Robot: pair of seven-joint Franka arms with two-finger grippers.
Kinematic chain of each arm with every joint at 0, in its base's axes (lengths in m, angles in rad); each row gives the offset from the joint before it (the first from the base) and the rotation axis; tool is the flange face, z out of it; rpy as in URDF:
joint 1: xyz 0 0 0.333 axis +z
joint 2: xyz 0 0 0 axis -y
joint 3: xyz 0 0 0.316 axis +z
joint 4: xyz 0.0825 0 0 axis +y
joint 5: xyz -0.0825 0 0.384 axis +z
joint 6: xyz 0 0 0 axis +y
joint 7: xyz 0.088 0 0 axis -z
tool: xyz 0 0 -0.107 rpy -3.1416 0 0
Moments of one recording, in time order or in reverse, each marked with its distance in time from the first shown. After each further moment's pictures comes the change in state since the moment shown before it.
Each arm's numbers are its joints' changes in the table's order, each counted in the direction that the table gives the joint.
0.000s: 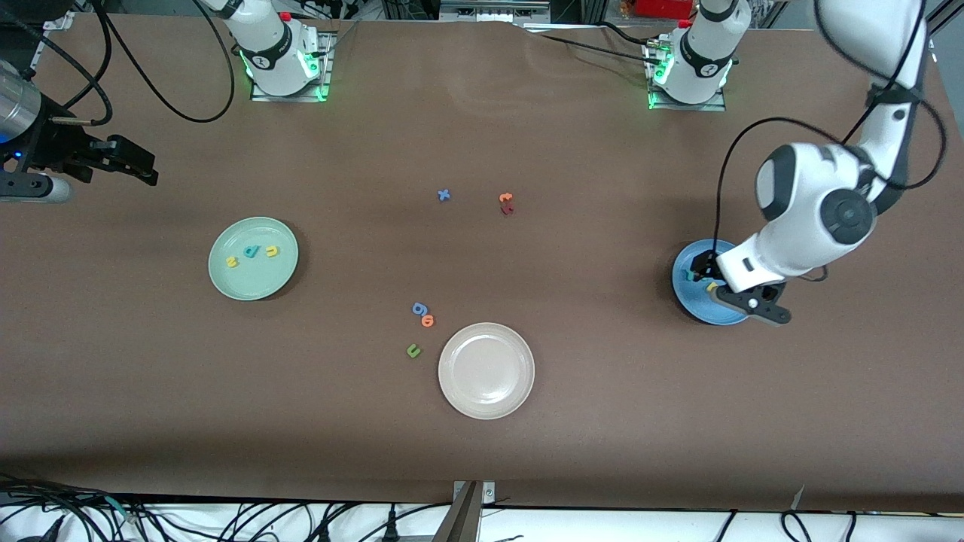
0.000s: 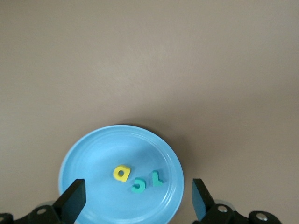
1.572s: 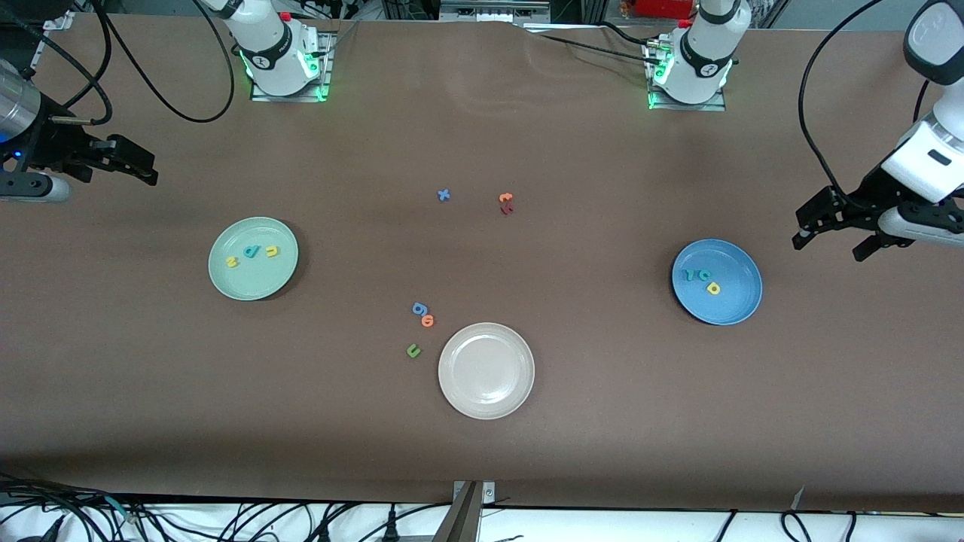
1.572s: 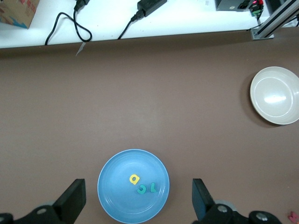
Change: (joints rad) left arm 0.102 0.329 -0.014 -0.082 -0.062 0.143 -0.146; right arm 0.000 0.001 0.000 0.000 0.000 0.000 0.000
